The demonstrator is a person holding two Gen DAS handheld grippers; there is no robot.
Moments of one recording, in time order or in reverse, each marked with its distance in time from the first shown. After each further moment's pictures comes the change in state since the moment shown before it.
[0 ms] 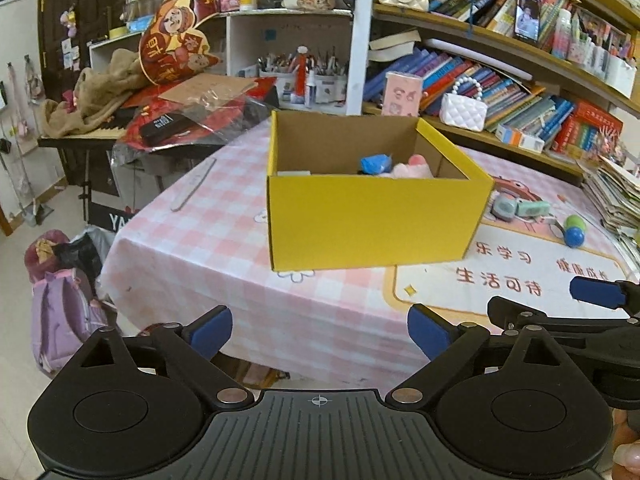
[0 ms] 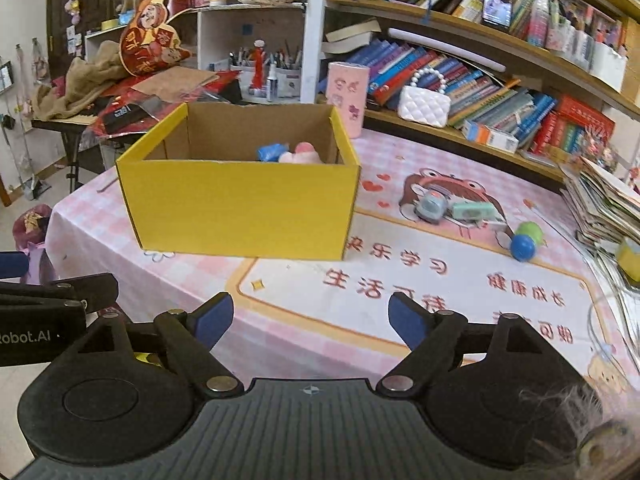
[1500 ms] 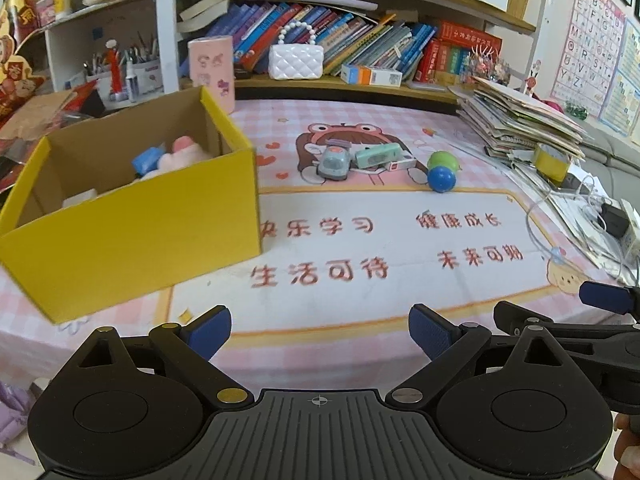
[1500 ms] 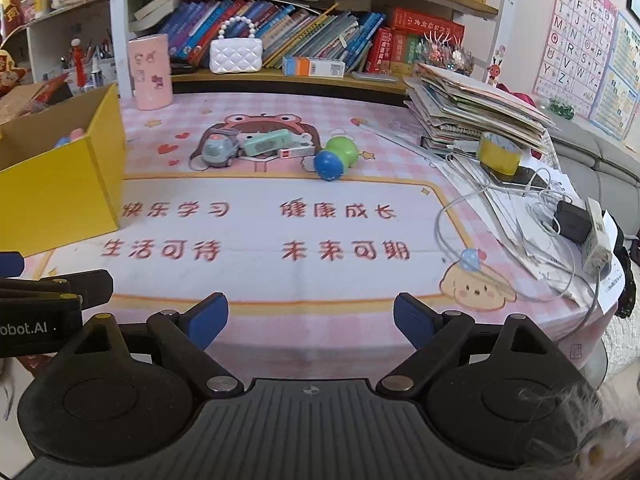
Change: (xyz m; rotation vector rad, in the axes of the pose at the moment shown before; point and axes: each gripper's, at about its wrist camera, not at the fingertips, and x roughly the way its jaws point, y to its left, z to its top) left arm 0.061 -0.160 0.021 0.244 0.103 -0.293; right arm -0.004 -0.154 -0.038 0.257 0.115 -0.323
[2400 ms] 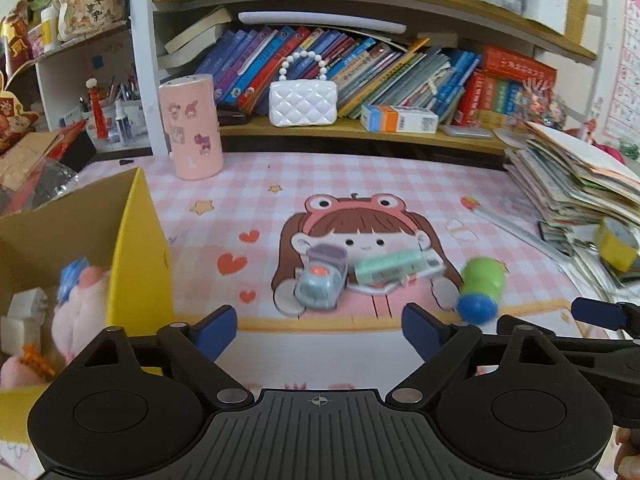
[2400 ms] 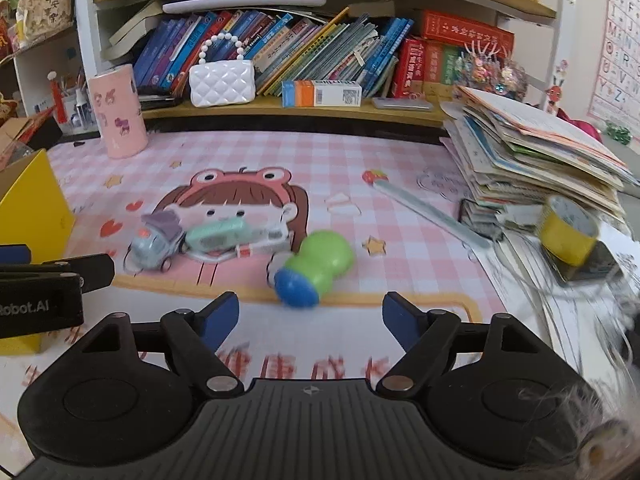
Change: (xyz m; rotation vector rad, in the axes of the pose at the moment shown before) left arm 0.120 -0.053 0.121 -0.052 -0.072 0.141; right arm 0.149 -0.067 0.124 -0.020 -0.037 0.149
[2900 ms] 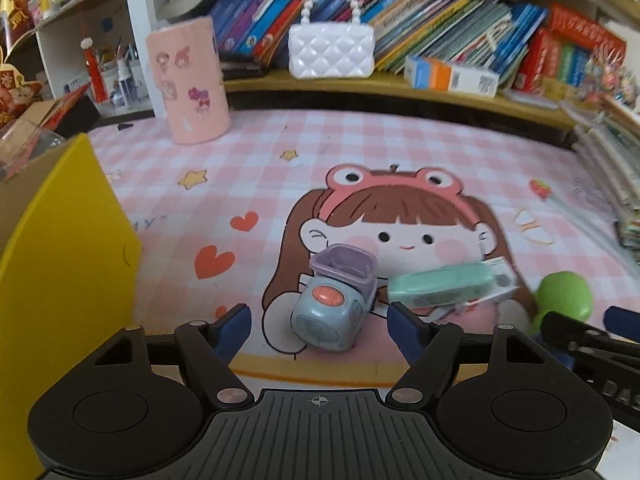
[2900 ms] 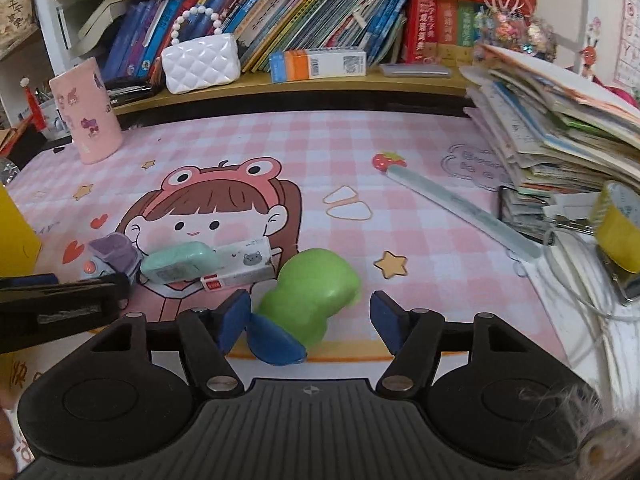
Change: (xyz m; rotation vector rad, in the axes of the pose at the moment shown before) left arm 0.104 -0.008 0.014 -0.045 0.124 0.121; right arm 0.085 -0.019 0.025 0.057 0.080 0.063
